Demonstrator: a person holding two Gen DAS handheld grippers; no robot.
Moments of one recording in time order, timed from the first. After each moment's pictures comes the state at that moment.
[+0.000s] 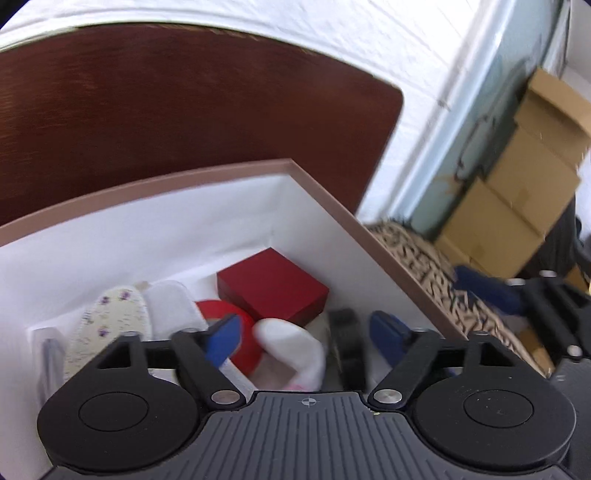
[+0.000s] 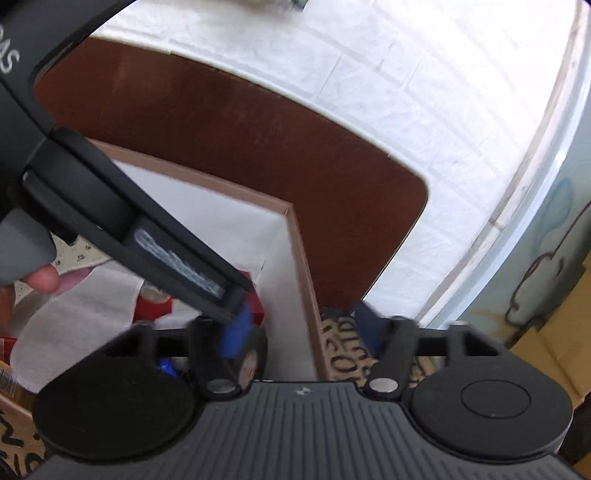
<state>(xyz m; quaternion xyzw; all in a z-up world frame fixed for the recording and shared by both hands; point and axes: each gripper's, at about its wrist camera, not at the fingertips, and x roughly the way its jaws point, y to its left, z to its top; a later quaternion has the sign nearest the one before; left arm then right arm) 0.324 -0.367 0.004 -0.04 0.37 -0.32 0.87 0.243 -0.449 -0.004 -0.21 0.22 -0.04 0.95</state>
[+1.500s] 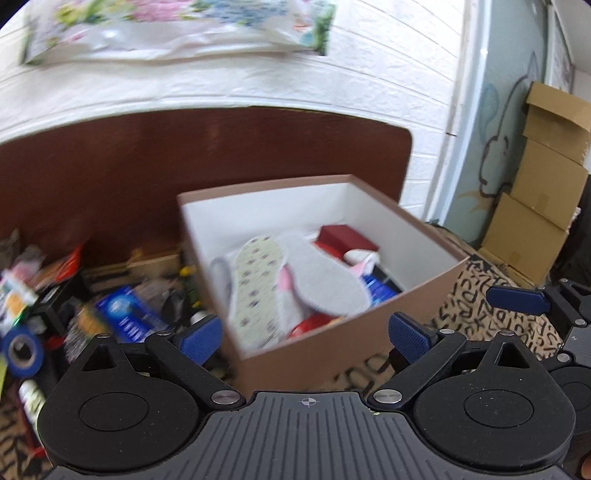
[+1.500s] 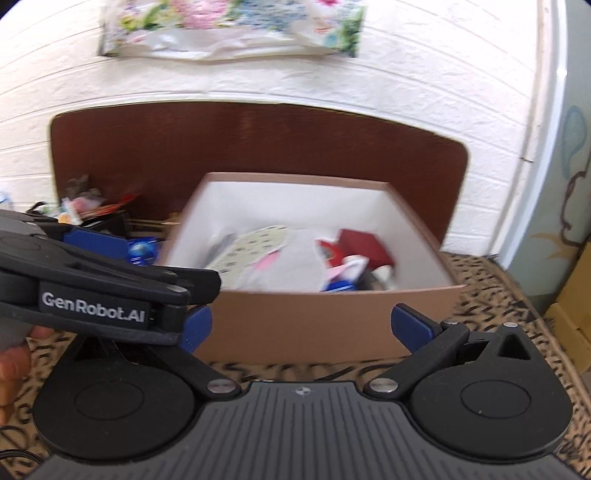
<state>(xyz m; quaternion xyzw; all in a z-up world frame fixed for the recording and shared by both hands) 0.115 -0.223 0.035 0.00 0.29 -0.21 0.93 0.090 -0.363 0.014 -0.06 0.26 0.06 0.96</state>
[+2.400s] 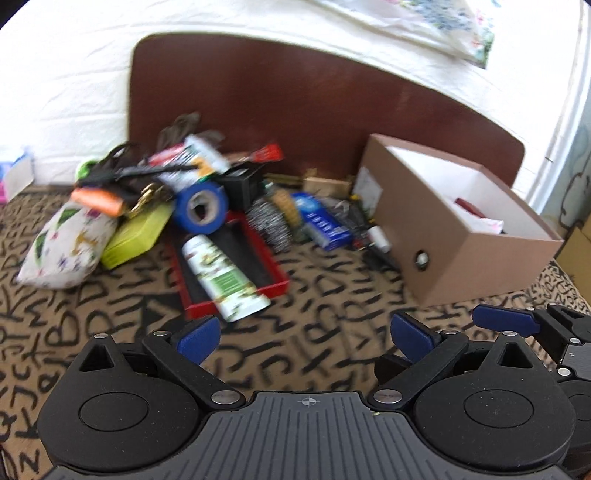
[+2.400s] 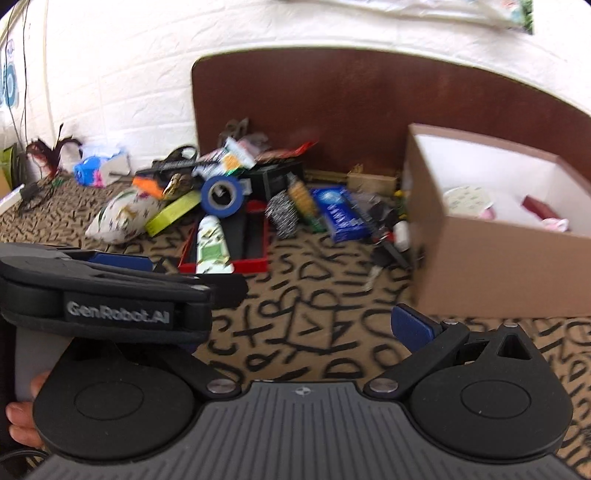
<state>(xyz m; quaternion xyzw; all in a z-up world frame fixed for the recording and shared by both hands) 0.058 -0.040 -0.033 -0.08 0.33 -0.08 0.94 0.058 -0.211 -0.040 -0.05 0.31 0.22 0.92</state>
